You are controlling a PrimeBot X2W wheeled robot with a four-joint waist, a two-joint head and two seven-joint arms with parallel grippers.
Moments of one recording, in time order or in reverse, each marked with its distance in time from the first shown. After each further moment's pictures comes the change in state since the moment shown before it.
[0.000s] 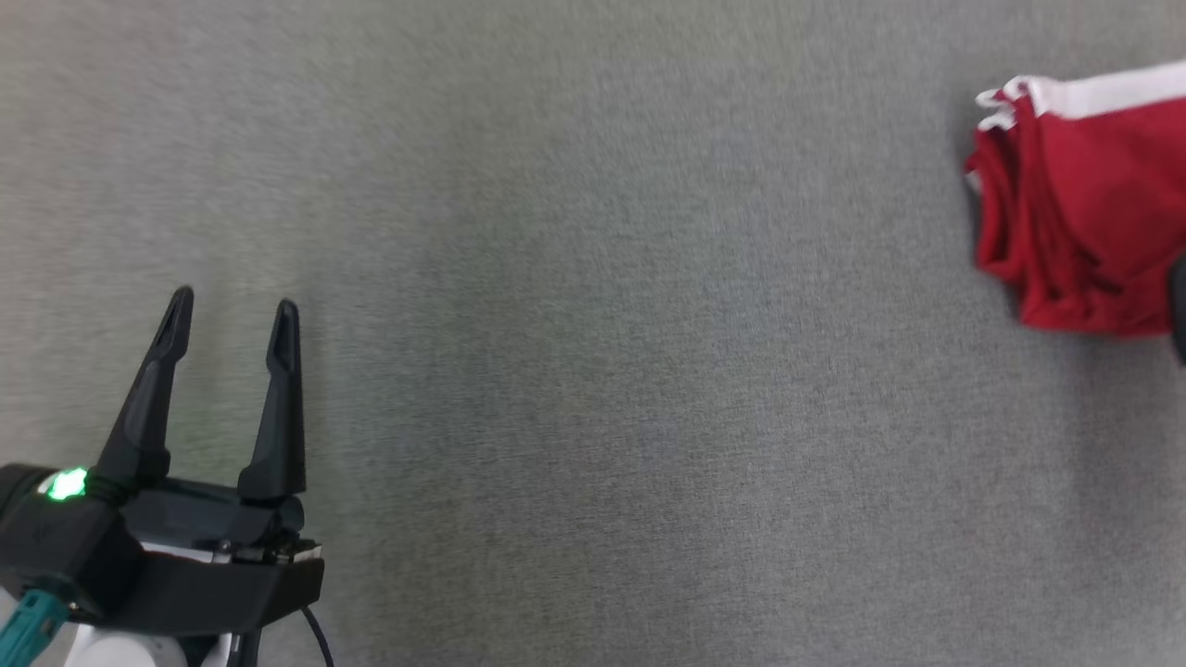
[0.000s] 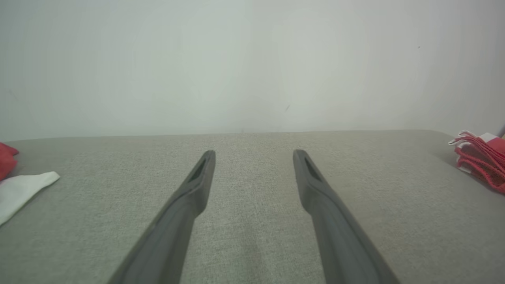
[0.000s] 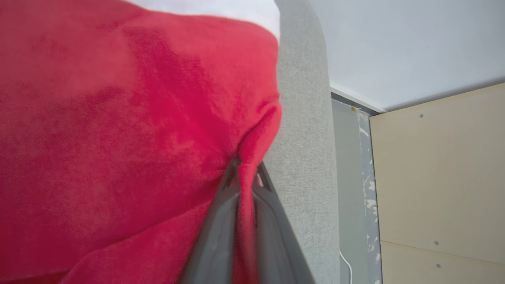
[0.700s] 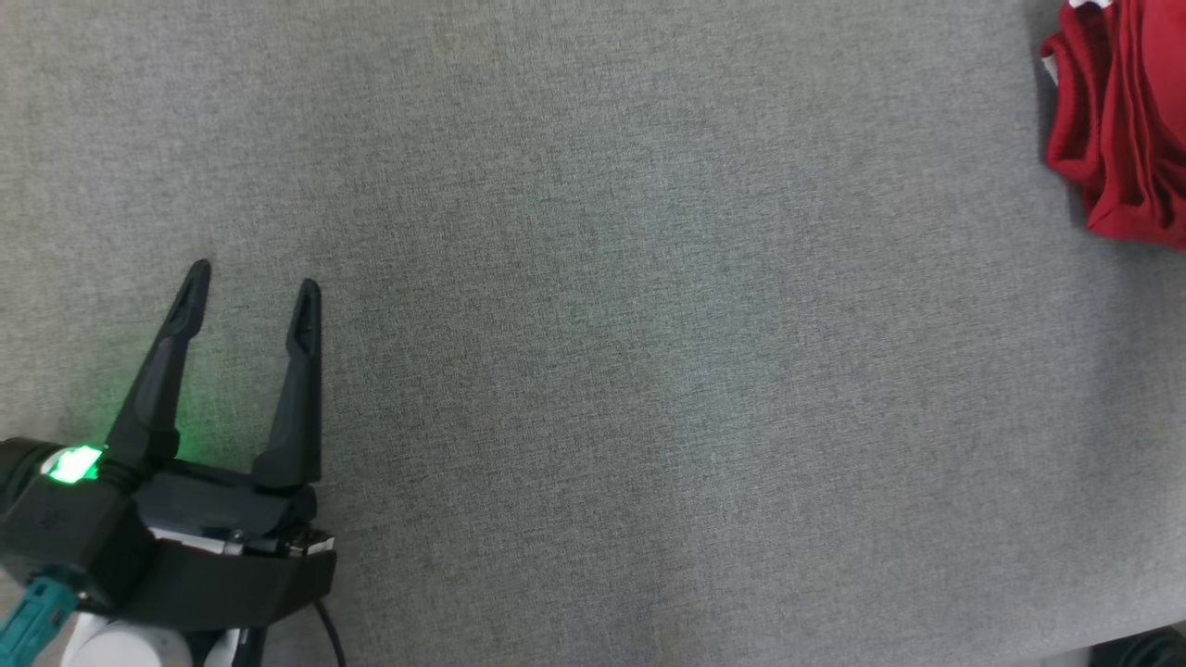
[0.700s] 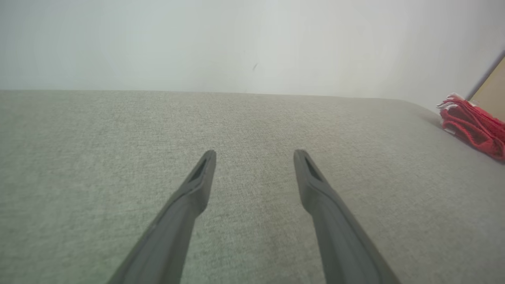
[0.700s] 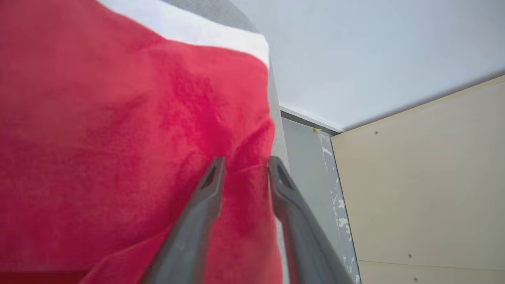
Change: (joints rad) left arm -0.031 0.027 -0.041 -0.092 0.011 0.011 0.069; right arm -0.098 0.006 -0.114 0.097 -0.098 0.000 -0.340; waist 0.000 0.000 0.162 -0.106
